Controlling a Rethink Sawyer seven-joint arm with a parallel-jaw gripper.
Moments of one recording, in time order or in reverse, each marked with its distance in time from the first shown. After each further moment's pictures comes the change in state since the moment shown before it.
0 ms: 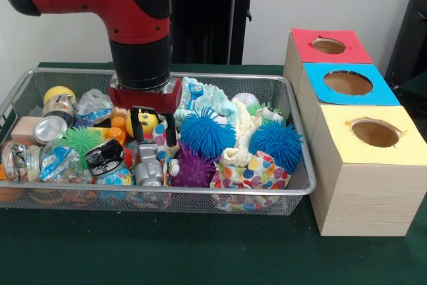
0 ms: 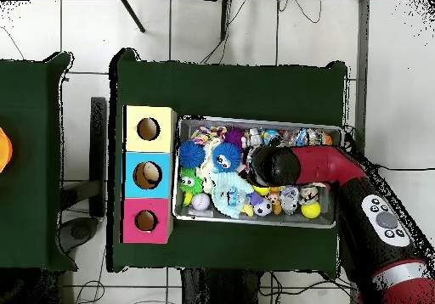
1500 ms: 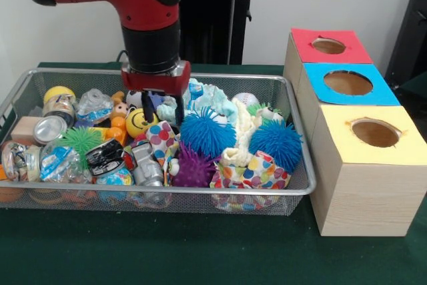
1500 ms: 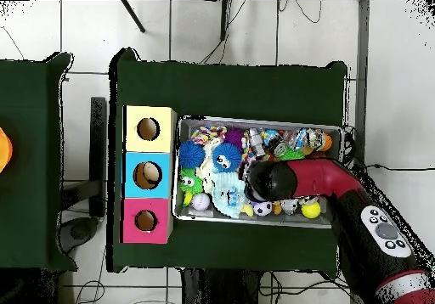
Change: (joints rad) arm -0.025 -0.034 0.000 0.103 0.000 0.000 0.000
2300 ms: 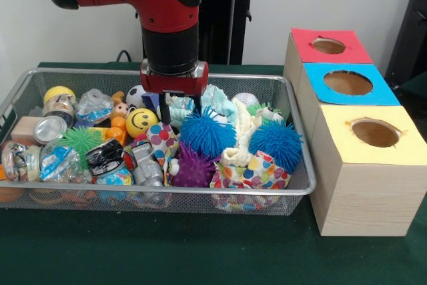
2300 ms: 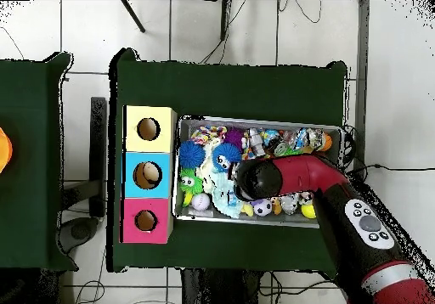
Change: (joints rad) arm 0.059 0.009 -0.005 0.000 0.000 0.000 0.000
